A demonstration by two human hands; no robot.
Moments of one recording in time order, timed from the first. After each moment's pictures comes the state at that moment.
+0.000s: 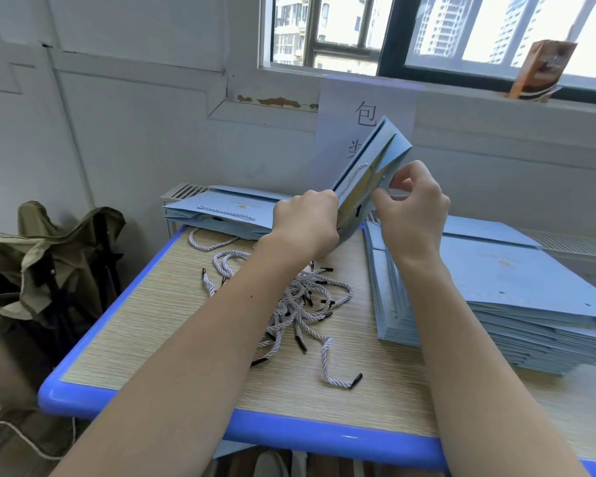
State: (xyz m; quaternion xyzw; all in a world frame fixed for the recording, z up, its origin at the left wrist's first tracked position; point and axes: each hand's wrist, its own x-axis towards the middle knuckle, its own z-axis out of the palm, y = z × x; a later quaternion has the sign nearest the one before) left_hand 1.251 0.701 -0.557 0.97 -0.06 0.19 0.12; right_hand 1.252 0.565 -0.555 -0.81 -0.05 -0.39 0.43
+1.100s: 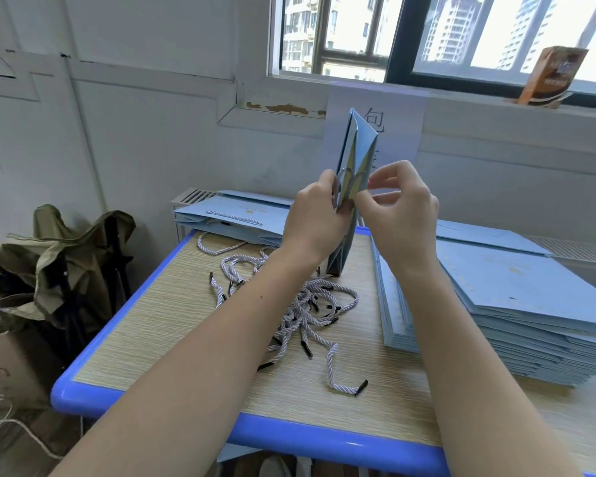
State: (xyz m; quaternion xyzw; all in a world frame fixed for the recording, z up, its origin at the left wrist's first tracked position) left_hand 1.271 0.699 -0.572 0.83 -0.10 0.33 0.44; right_hand 1.246 0.581 -0.553 -0.79 -0.13 -0.37 0.46
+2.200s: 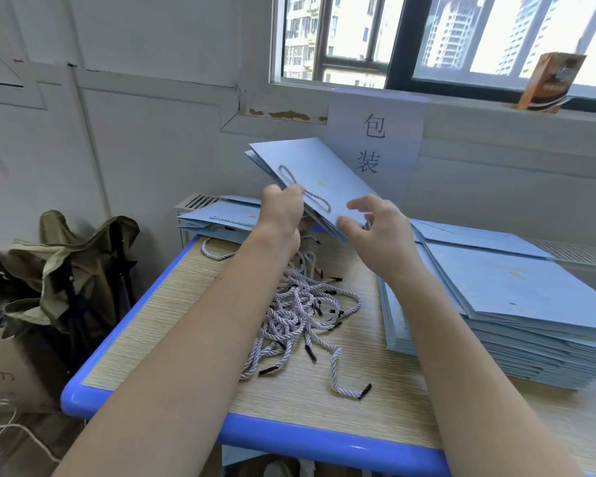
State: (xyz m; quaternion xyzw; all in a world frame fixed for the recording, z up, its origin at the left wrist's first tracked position) left_hand 1.278 0.726 -0.551 0.56 0.07 0.15 0.81; right_hand 1.259 0.584 -0.570 -0.89 -0.12 -0.22 0.39
